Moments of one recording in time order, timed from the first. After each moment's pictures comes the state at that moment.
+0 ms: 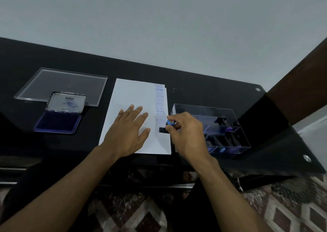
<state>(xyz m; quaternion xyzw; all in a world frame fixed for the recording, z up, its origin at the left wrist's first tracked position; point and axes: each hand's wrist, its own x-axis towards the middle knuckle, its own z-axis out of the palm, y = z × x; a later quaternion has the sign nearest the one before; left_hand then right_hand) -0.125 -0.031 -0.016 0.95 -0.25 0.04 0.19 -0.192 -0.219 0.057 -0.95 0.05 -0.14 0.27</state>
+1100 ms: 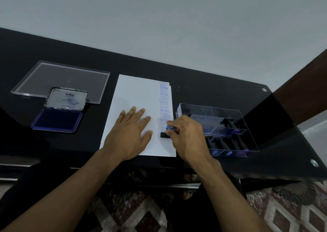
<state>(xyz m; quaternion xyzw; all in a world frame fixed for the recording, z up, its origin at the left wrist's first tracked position) -0.121 -0.028 -0.031 0.96 -0.25 0.02 0.15 -0.180 -0.212 0.043 -0.97 0.00 -0.11 0.22</state>
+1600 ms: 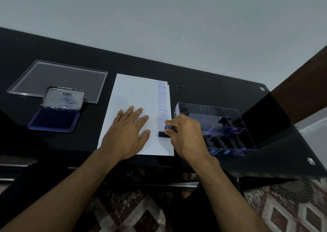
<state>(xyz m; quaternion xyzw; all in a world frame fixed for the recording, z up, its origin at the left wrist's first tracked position) -0.121 -0.028 -0.030 0.96 -0.24 0.02 0.15 -0.178 -0.214 0.046 -0.97 0.00 -0.10 0.20</state>
